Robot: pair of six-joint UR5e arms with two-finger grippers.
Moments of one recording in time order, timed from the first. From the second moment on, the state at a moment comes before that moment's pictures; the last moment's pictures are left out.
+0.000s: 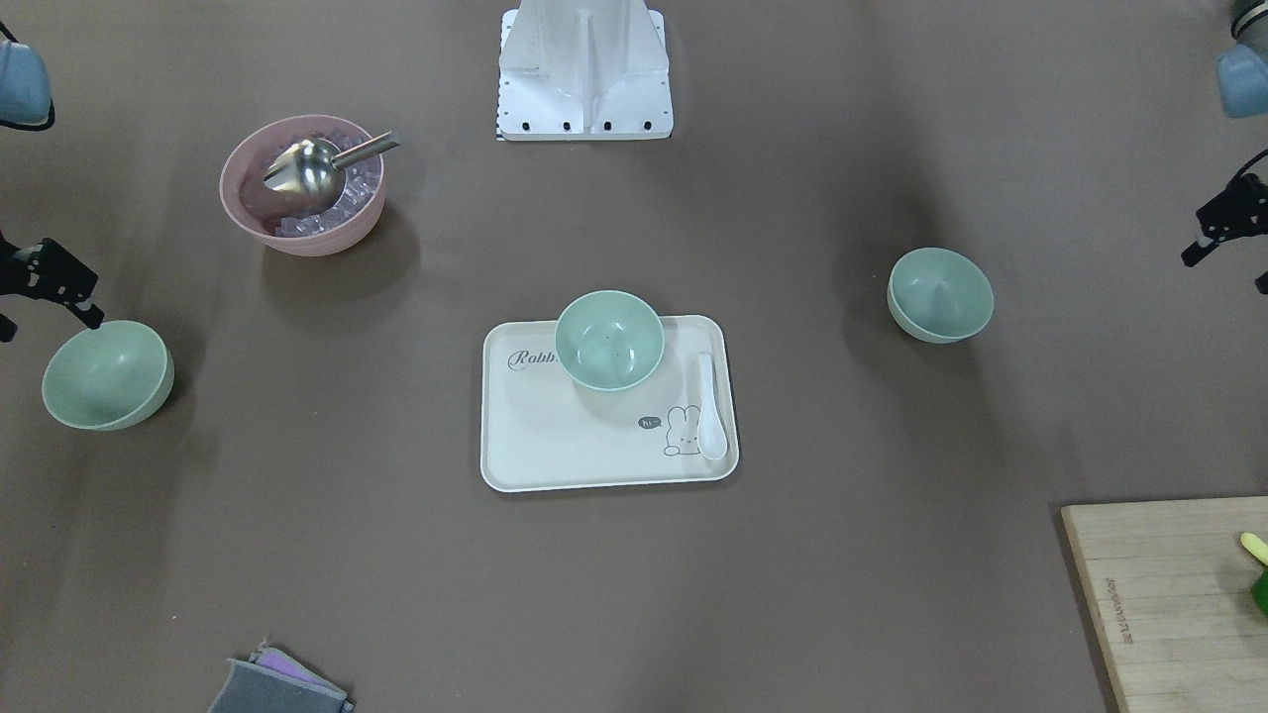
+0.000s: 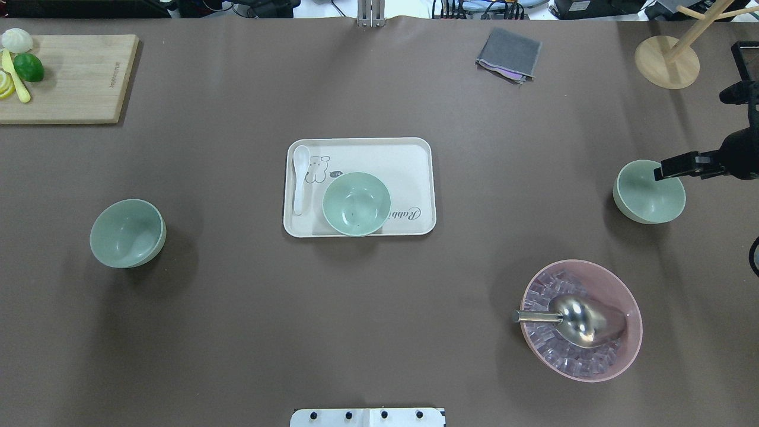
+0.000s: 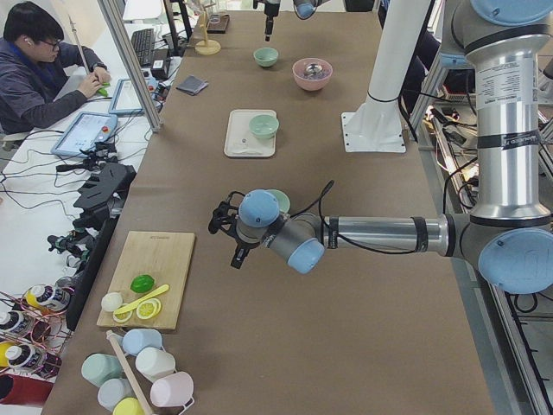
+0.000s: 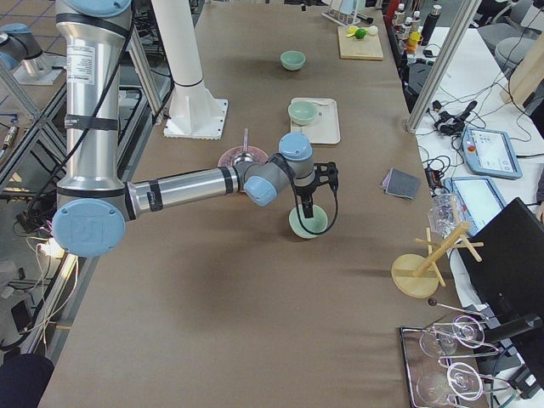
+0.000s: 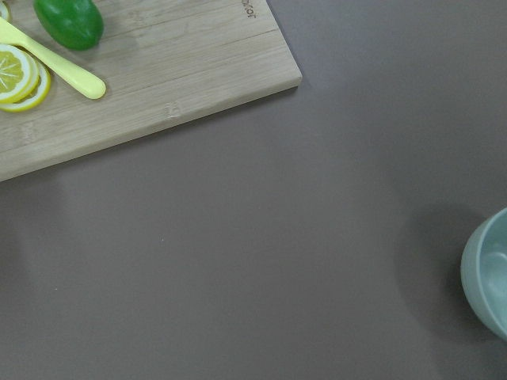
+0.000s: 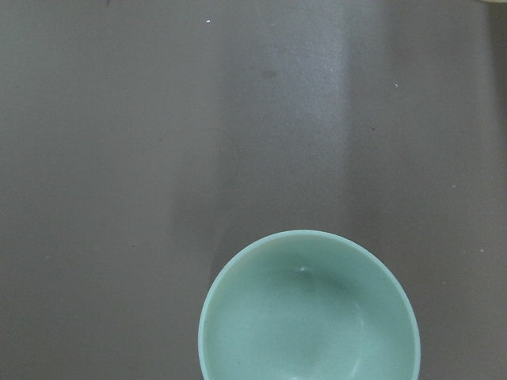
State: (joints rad) left arm -1.33 -1.45 -1.66 -2.30 -2.40 -0.39; right arm 1.06 -1.63 1.83 -1.04 2.13 0.78
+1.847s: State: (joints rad) left arm -0.85 -1.51 -1.72 -2.39 -2.06 -0.91; right arm 1.12 -1.68 1.82 -1.06 2.12 0.64
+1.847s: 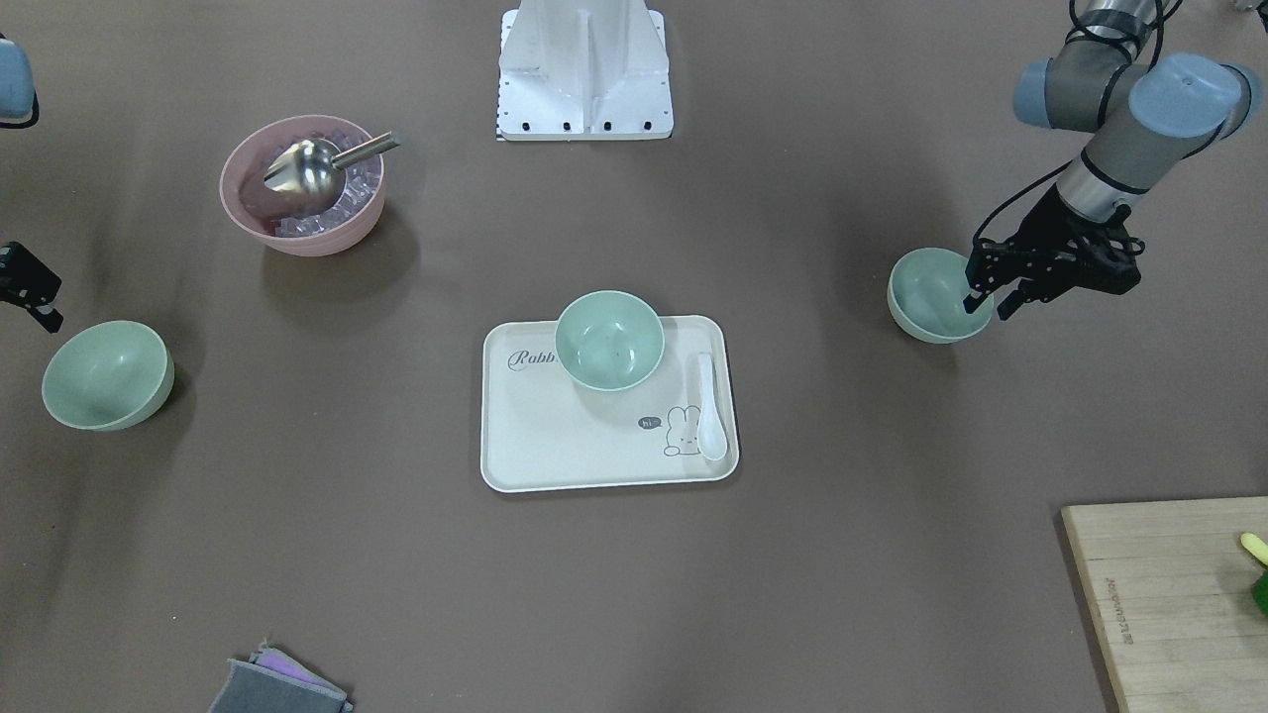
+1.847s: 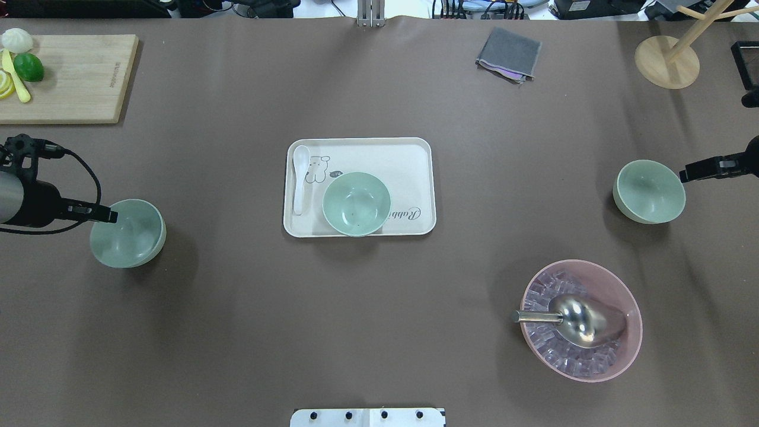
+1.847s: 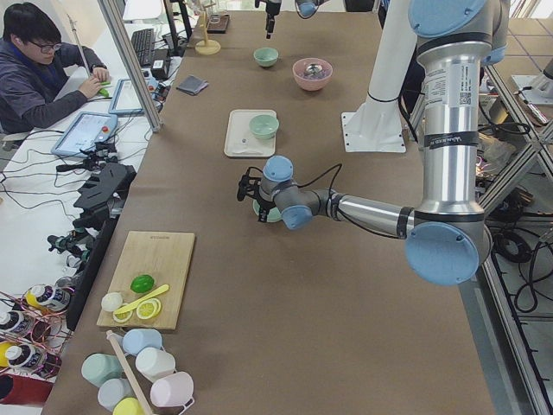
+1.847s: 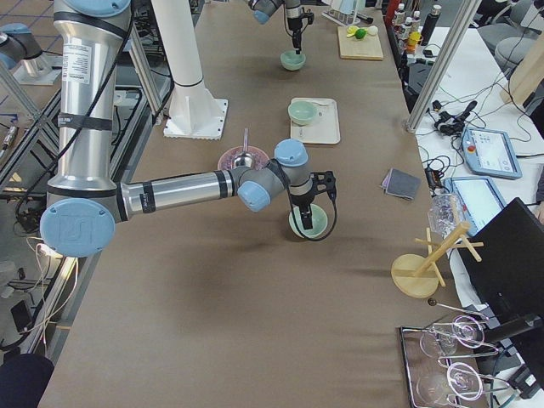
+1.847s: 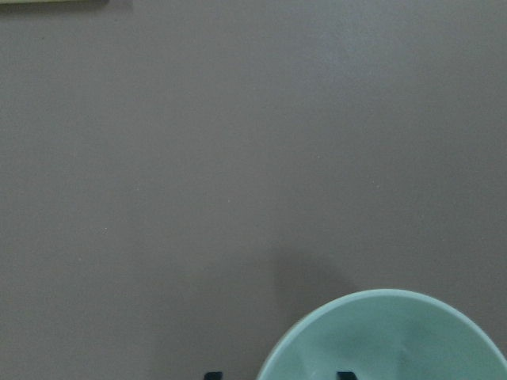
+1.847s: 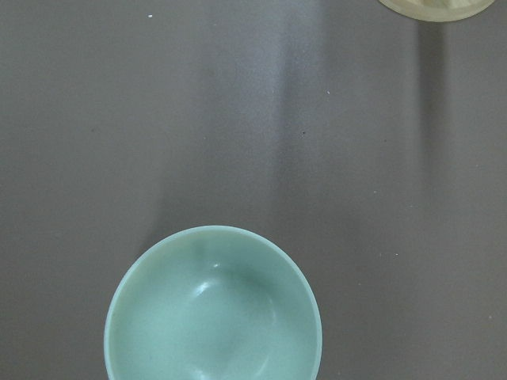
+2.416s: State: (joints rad) left arm -0.83 -1.50 -1.71 -2.39 -2.03 -0.91; right arm 1.12 -1.68 1.82 -1.06 2.12 0.64
